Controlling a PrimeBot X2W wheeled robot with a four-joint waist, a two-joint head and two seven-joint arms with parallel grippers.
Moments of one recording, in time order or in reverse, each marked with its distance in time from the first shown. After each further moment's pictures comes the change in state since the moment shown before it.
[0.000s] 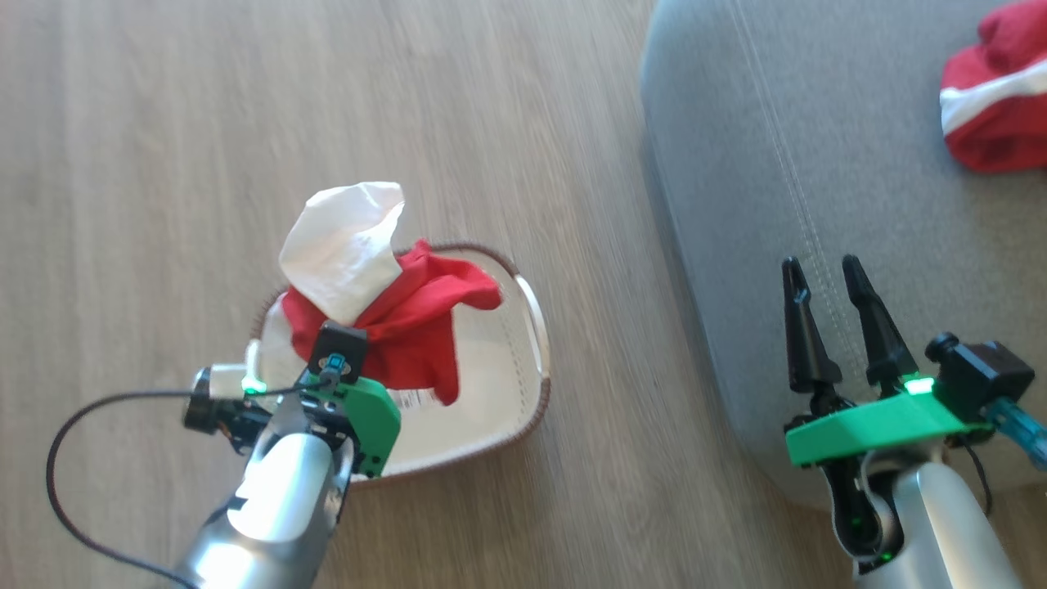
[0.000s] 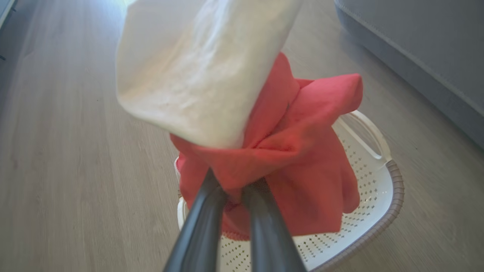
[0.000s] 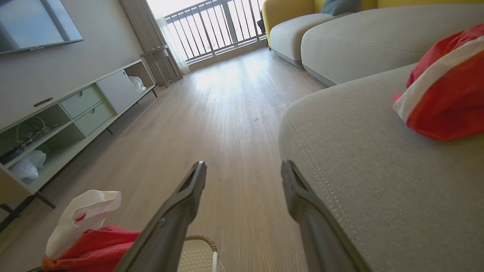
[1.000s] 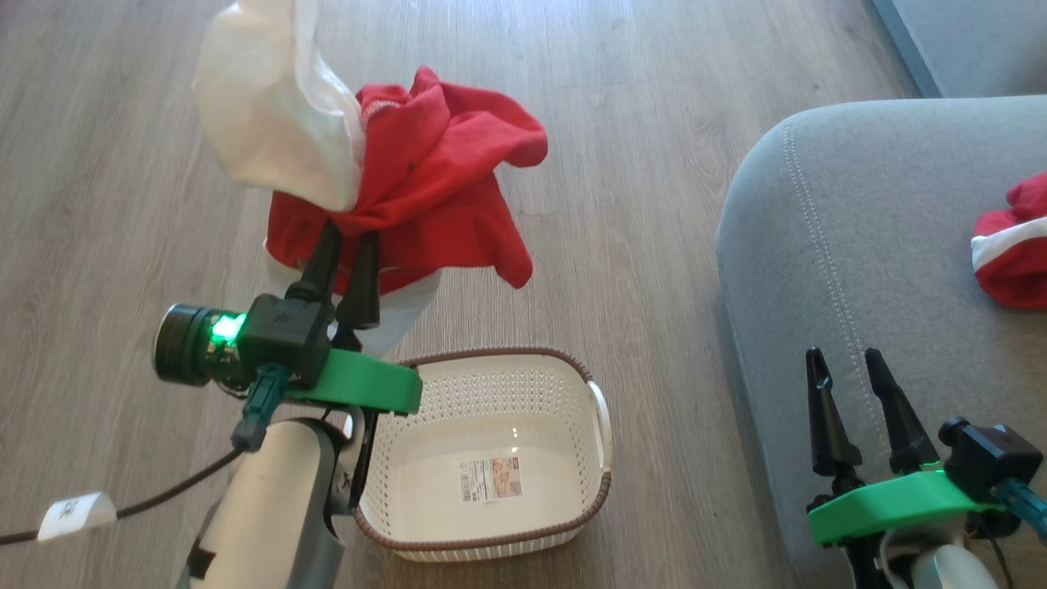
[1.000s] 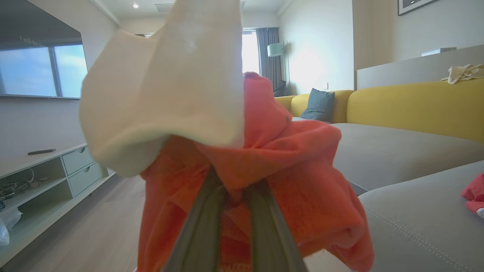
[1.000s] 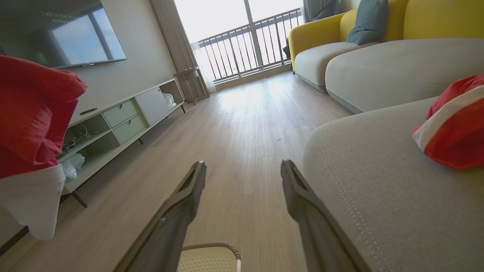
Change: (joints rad) left arm 0.290 -0.021 0.223 -0.954 0.056 -0.038 -0.002; right arm 0.178 0.002 -0.065 -0.007 -0.036 0.000 0.000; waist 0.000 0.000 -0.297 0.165
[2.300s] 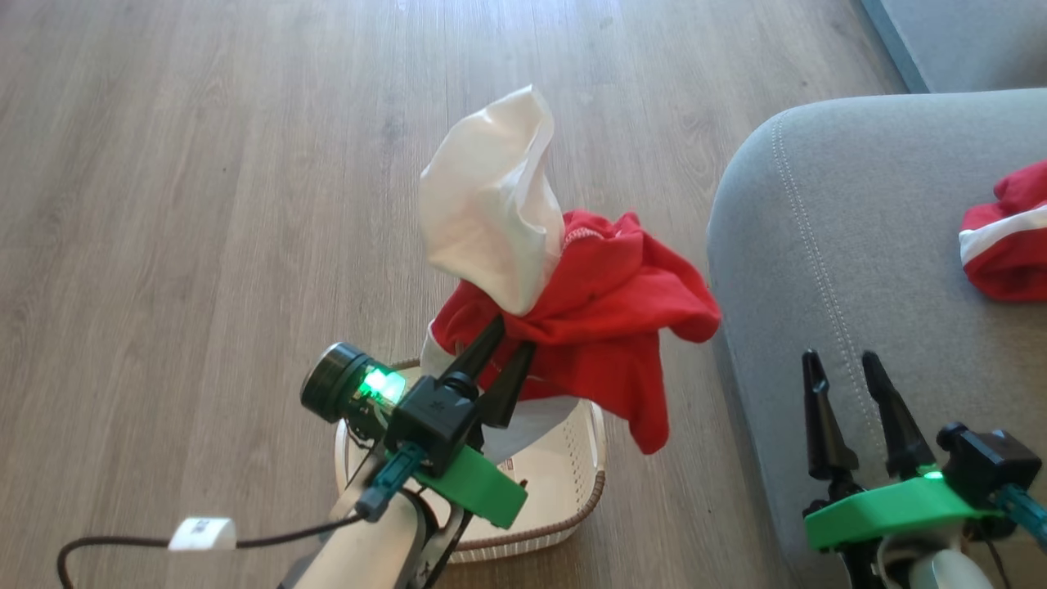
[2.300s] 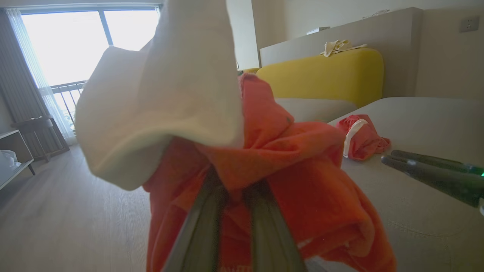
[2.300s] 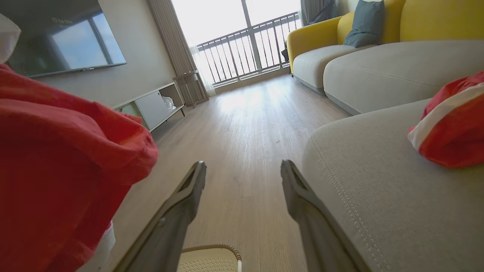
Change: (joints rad) left arm 0.068 -0.005 -0.231 -0.015 0.014 -0.164 -0.002; right arm 0.019 0.010 0.000 -0.020 0.000 0.000 0.000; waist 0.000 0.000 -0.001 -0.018
